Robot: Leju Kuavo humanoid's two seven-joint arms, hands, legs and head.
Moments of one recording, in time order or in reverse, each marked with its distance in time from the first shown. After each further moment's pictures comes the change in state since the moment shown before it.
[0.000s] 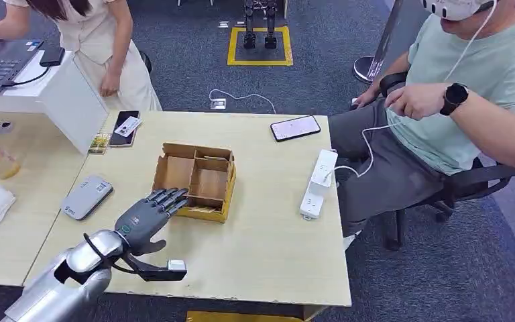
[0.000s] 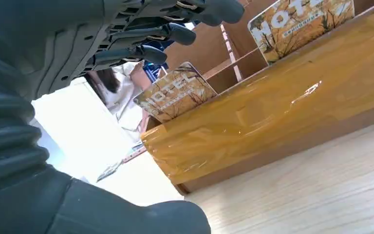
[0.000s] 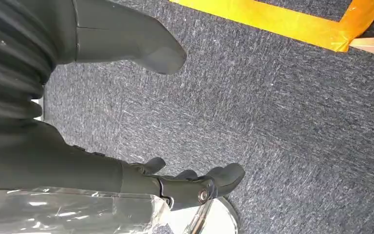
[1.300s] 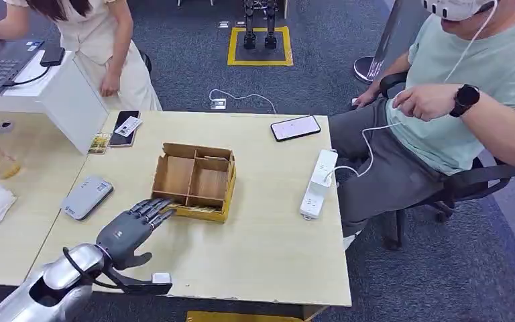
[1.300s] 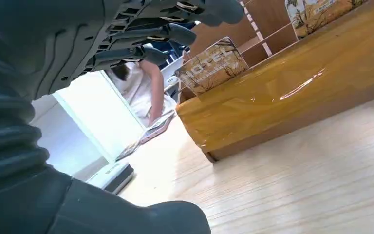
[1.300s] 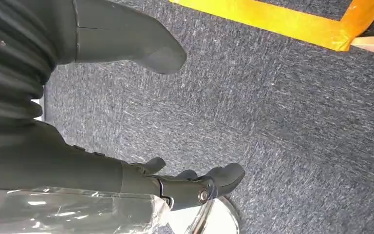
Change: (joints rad) left arm 0.109 0.105 0.037 -0.143 0.055 -0.021 0.010; right arm 0.000 0.000 -0.007 0.000 0.000 0.000 0.000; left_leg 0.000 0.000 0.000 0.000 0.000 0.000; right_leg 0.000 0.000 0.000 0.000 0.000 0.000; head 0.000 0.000
